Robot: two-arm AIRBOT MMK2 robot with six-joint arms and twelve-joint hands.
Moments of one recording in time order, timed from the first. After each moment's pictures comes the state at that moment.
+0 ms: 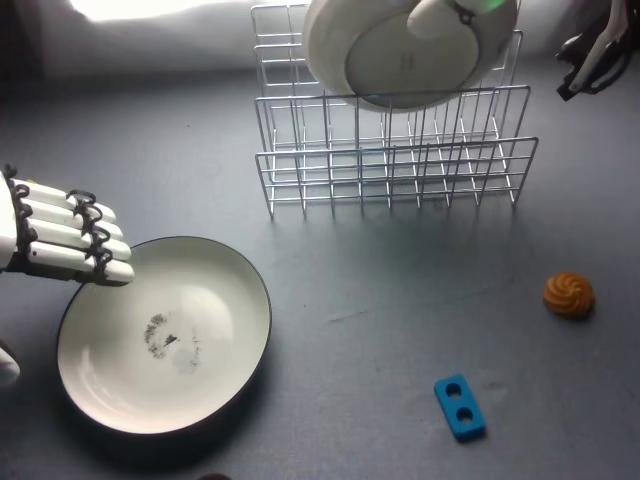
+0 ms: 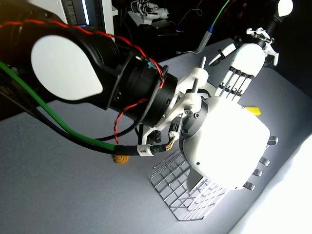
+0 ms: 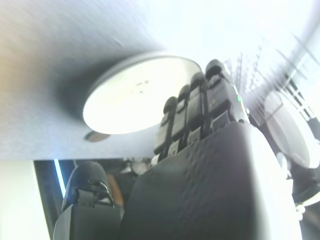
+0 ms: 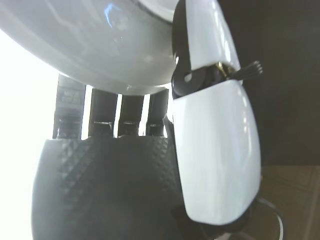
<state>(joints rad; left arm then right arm) 0.78 -0.91 1.60 1.52 -1.01 -0.17 -0.16 -1.24 1.40 -0.38 -0.08 -0.09</state>
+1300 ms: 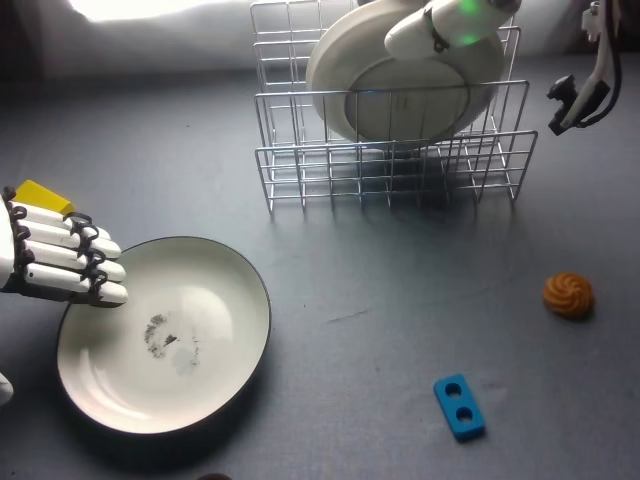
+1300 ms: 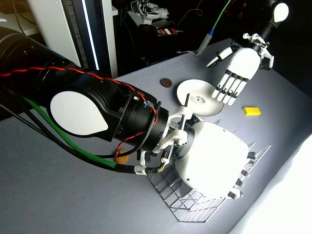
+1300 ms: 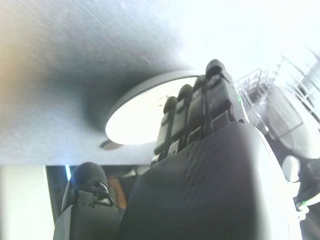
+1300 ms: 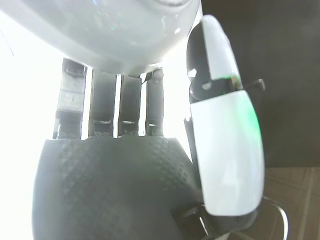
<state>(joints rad) 0.87 -0.93 1.61 1.49 -1.00 -0.15 -0.26 -1.27 1.47 -0.37 0.06 -0.09</state>
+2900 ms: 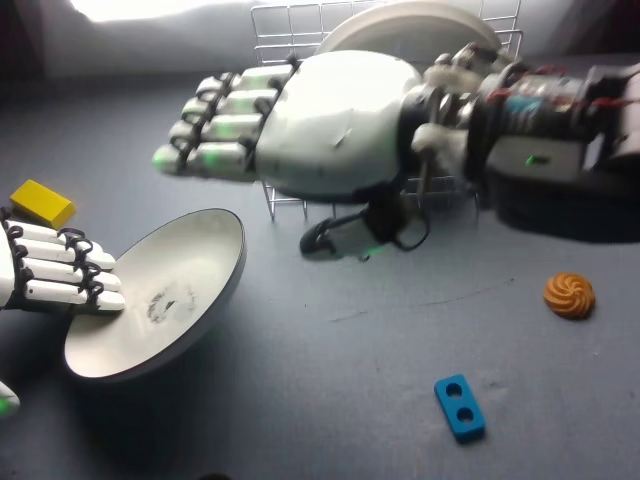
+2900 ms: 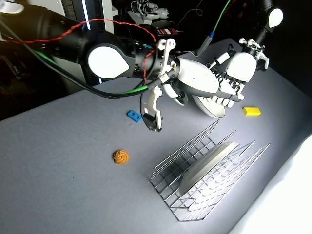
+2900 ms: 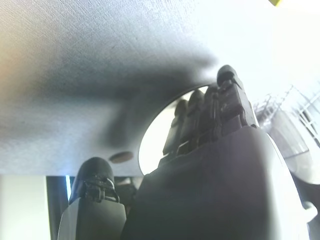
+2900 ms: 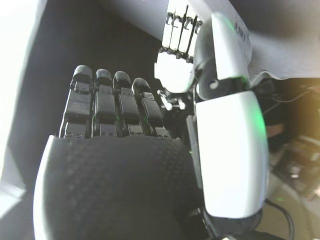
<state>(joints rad) 0.98 -0.96 1.63 1.45 -0.95 -0.14 -0.38 -1.30 1.07 -0.31 0.16 -1.01</state>
